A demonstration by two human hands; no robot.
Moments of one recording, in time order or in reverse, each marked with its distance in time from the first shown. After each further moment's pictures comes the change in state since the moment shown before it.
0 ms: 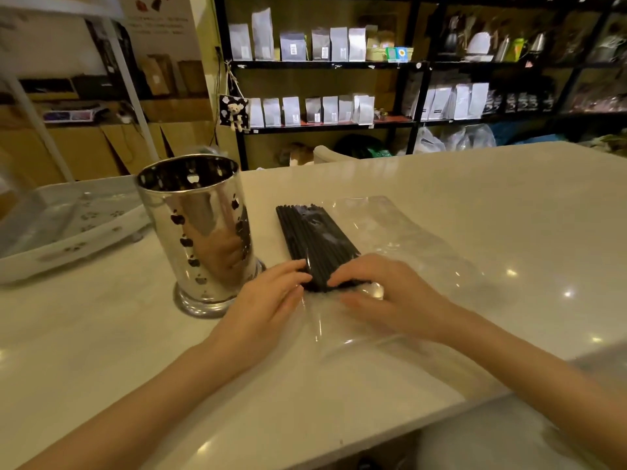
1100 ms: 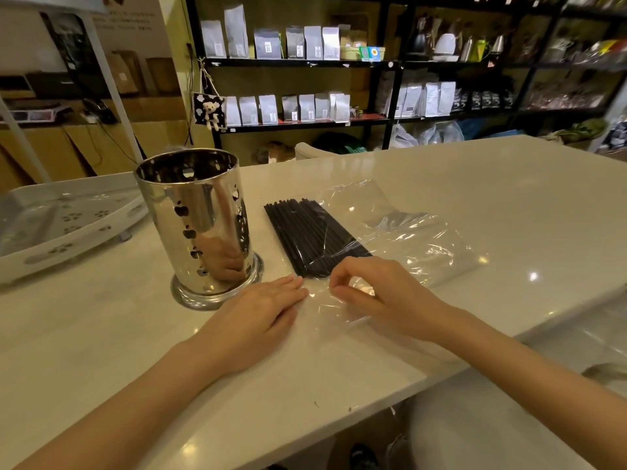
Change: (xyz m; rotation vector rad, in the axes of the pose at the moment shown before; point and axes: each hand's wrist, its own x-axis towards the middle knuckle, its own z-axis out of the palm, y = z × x) left_hand -0.017 -0.019 -0.003 0.190 -0.228 0.225; right_hand -0.014 -0.026 0.013 -0.060 0.048 0.029
